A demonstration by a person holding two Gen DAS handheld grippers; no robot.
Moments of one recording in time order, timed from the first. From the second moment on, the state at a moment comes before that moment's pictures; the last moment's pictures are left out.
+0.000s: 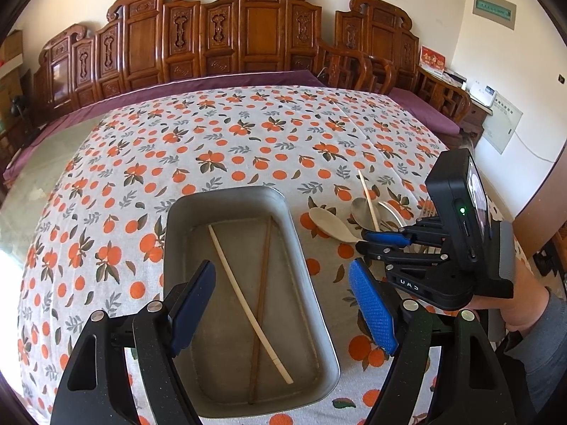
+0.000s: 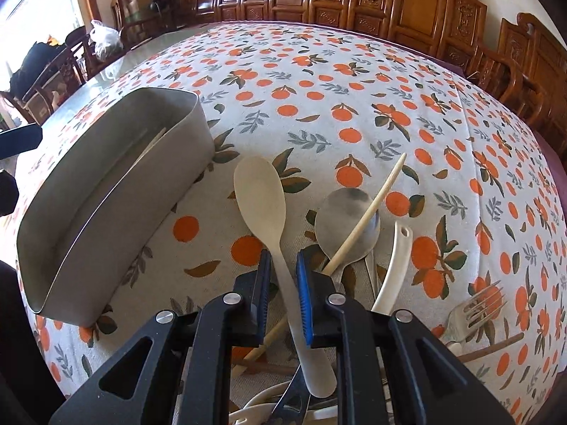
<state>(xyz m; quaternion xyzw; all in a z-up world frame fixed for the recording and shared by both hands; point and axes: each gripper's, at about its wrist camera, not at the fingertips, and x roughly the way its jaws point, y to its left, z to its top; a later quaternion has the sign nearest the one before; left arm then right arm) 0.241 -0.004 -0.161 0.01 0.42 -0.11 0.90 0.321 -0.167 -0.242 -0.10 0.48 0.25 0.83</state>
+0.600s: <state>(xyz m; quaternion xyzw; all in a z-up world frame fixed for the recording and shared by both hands) 0.244 -0.055 -0.162 0.04 0.42 -0.13 0.90 0.309 -0.246 -0.186 -0.01 0.41 0.24 0.88</state>
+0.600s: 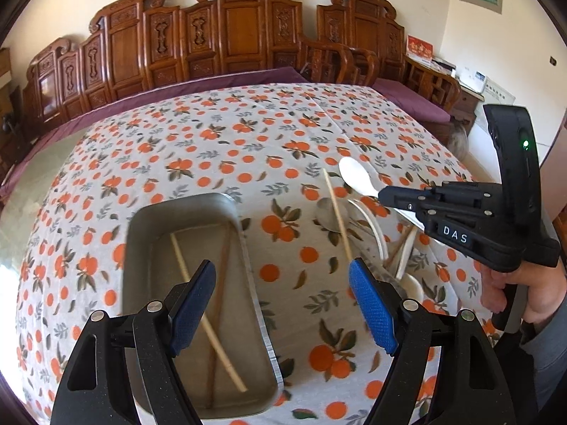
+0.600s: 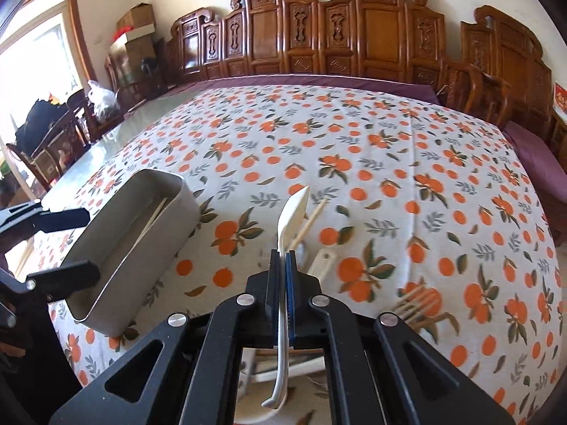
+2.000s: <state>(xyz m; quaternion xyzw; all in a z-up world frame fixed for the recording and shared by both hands) 0.310 -0.118 -0.213 0.02 0.49 -0.18 0.85 0.314 -0.275 -0.188 0.02 0.40 0.20 0.90</state>
